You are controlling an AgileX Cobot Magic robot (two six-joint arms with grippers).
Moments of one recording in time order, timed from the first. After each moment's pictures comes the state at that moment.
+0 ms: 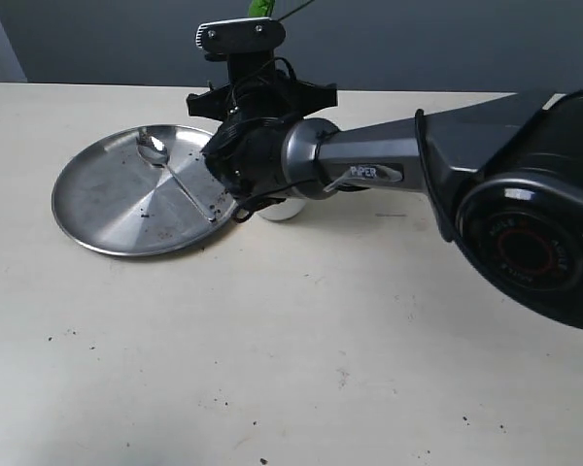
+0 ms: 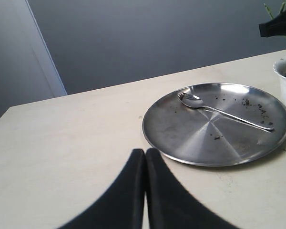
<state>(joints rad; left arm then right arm) -0.05 0.03 0.00 0.07 0.21 0.11 0.96 2.33 -1.68 -1.76 0.85 2.01</state>
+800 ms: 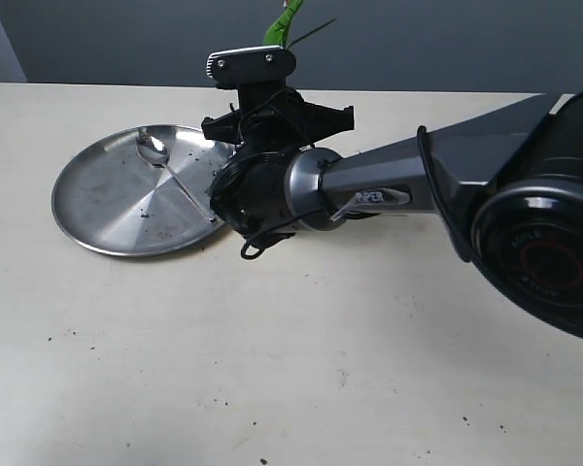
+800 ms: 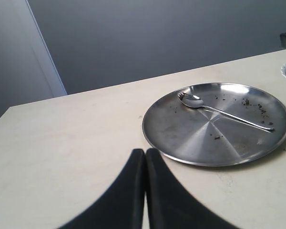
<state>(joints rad) -0.05 0.03 0.00 0.07 0.21 0.11 1.01 2.29 -1.51 -1.78 0.97 2.08</state>
